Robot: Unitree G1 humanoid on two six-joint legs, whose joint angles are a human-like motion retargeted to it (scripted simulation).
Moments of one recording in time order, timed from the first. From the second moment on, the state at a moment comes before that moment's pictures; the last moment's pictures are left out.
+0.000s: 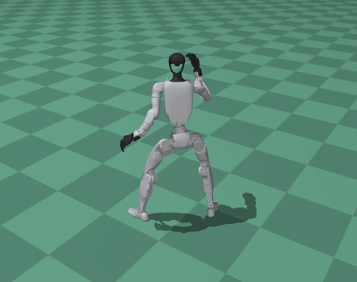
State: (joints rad) left arm 0.39 0.15 1.03 0.99 0.44 -0.52 0.11; right arm -0.83 -0.60 0.05 -0.27 0.88 -0.55 0.24; waist -0.14 0.14 -0.02; left_leg -0.53 0.58 0.38 0.31 0.13 -0.26; right_leg -0.41 -0.32 -0.44 0.53 -0.19 0.14
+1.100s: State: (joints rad) left arm 0.08 0.38 0.23 1.10 0.75 -0.29 -0.05; right arm 0.16 -0.66 -0.56 -0.11 0.51 -0.61 0.25; waist -0.33 0.25 0.20; left_leg -0.57 0.49 0.31 0.26 0.25 -0.09; right_leg -0.10 -0.26 -0.50 0.45 -0.22 0.19
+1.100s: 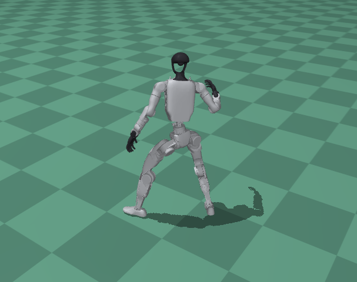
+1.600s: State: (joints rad) left arm 0.62 0.06 0.29 1.69 1.10 -0.03 -0.24; right arm -1.00 -0.39 -0.16 -0.07 1.23 -0.45 0.31; waist 0.45 -0.02 -0.03; left_leg -1.06 0.49 0.35 0.84 -0.18 -0.05; right_leg 0.09 -0.19 -0.63 0.17 0.18 0.26
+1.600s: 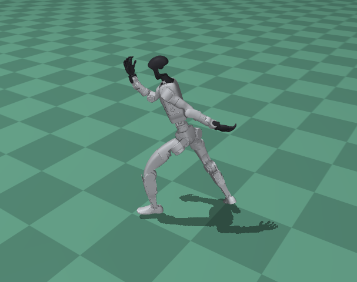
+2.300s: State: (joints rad) left arm 0.46 0.21 0.13 1.47 1.20 -0.07 -0.41; right arm -0.73 -0.45 -0.07 -0.18 1.20 -0.48 0.23; waist -0.16 0.01 -0.03; left_leg -0.27 -0.03 0.15 0.66 -0.03 -0.05; right_leg -0.15 0.02 0.01 0.22 -0.13 -0.07
